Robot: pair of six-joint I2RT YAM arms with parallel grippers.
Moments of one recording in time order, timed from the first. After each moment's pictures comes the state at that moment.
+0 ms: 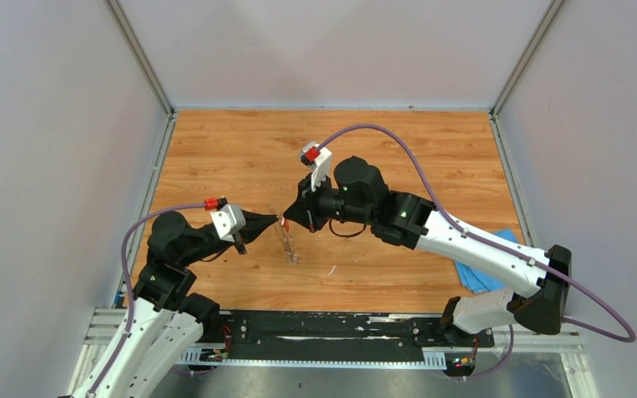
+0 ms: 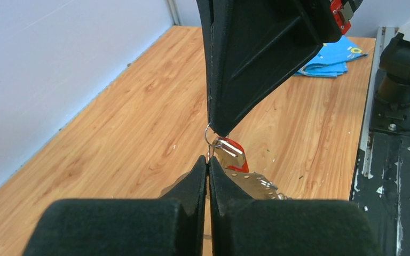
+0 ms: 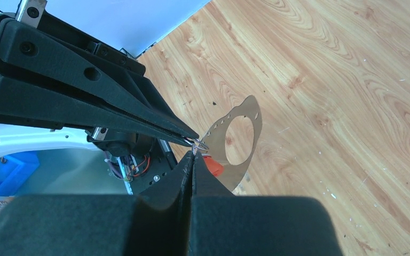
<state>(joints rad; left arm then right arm) -0.40 0.46 0.59 -0.11 0.70 0.18 1.08 1.33 1.31 -0.28 -0.14 0.35</state>
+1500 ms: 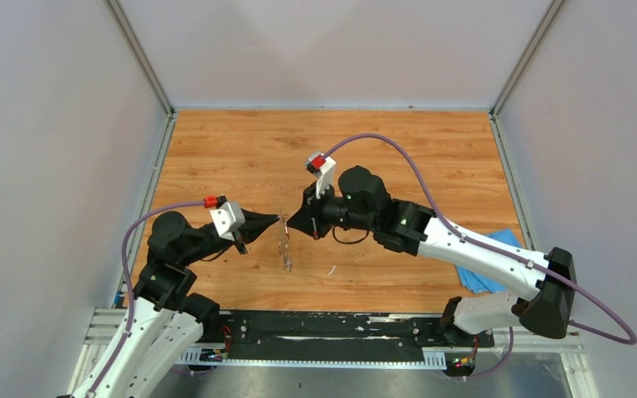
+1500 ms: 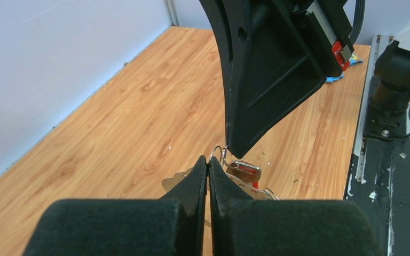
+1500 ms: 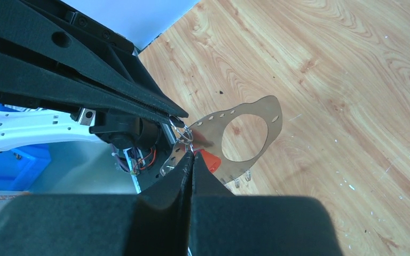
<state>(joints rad) -0.40 0.46 0.59 -0.10 0.69 0.15 1.06 1.30 1.20 -0.21 -0.17 0.40</state>
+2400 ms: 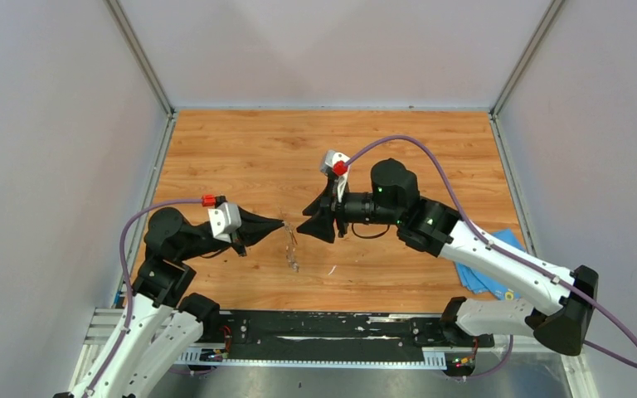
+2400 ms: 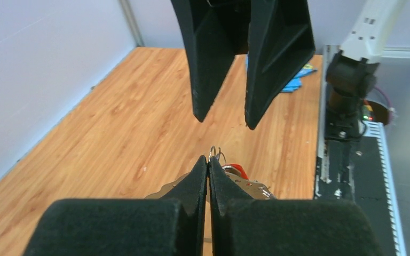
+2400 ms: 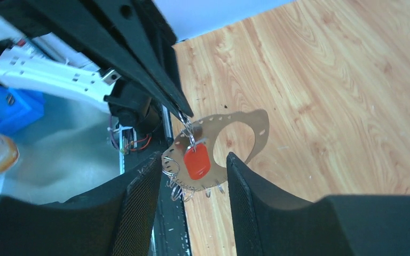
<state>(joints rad) -0.40 0.50 0.64 -0.06 0.82 0.10 0.97 1.18 1.12 -0.15 -0.40 0.18</state>
